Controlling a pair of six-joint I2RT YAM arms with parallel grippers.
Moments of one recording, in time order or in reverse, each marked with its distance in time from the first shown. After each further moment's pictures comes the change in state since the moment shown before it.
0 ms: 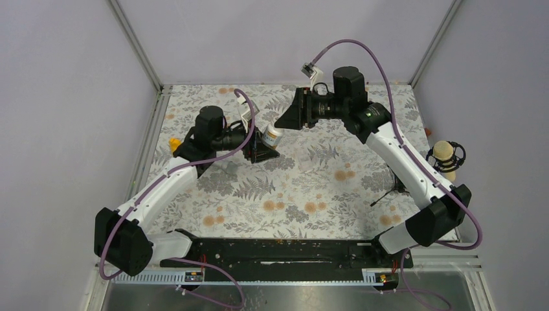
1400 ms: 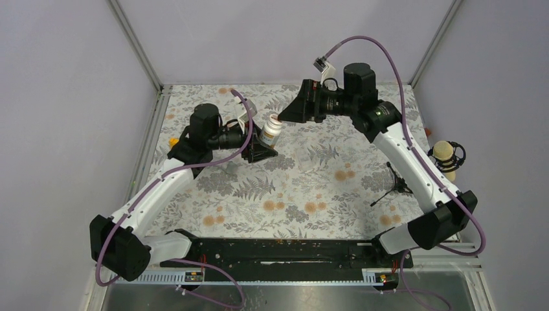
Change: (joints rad) left arm 0.001 -0.040 0.036 -0.035 0.035 0.113; right arm -0.051 -0.021 0.021 -0.021 0.040 0.109
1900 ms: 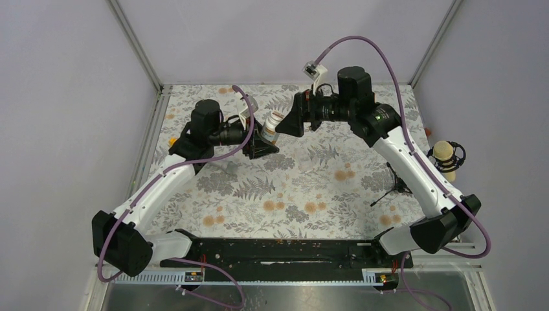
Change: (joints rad) left arm 0.002 0.036 0.046 -0.002 0.008 -0.002; right arm 0.077 -0.037 0.028 -0.094 0.047 -0.295
